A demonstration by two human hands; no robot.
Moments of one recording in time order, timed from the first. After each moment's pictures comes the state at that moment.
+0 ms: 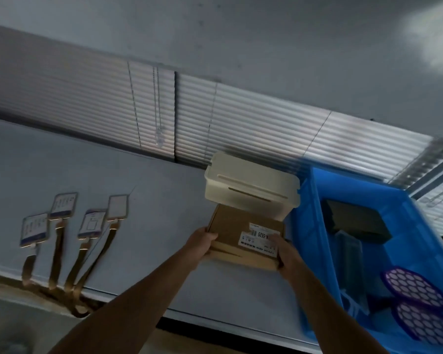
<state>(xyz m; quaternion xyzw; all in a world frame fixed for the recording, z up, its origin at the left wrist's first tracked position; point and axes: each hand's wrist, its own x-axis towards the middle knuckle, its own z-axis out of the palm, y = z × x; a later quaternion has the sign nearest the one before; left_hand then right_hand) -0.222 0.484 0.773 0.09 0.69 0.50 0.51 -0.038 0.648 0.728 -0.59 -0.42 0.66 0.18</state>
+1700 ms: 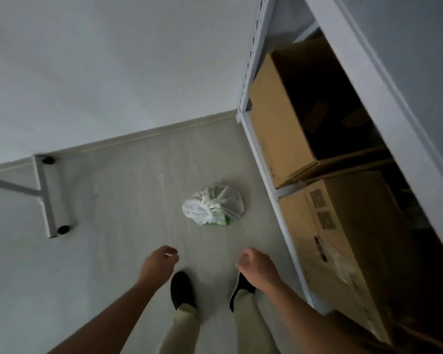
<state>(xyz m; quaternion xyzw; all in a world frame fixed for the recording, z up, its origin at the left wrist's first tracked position) -0.425 -0.305 0.395 -0.42 0.74 0.40 0.34 -0.492 -0.055 0.403 -0.06 -0.84 0.22 -0.49</state>
